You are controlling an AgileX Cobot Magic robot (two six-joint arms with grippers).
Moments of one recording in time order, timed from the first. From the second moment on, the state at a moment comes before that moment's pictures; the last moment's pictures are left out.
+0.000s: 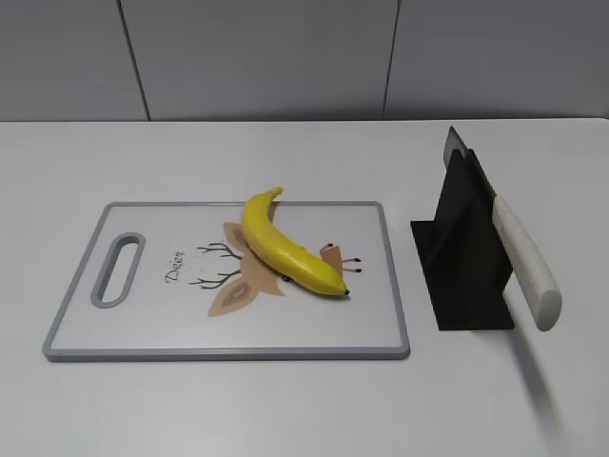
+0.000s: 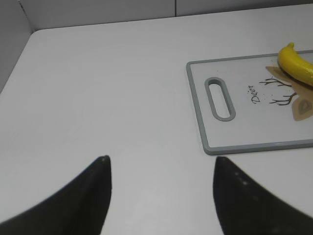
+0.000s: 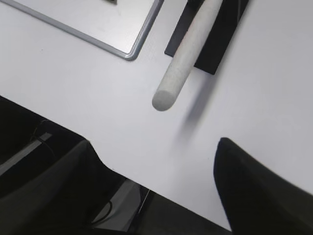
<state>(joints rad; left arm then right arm) -0.22 -0.01 -0.50 0.08 1.09 0.04 0.38 0.92 -0.86 0.17 1.10 -0.07</state>
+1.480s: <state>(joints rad) -0.22 -0.01 -0.50 0.08 1.09 0.04 0.38 -0.01 -0.51 0.16 1.05 -0.18</state>
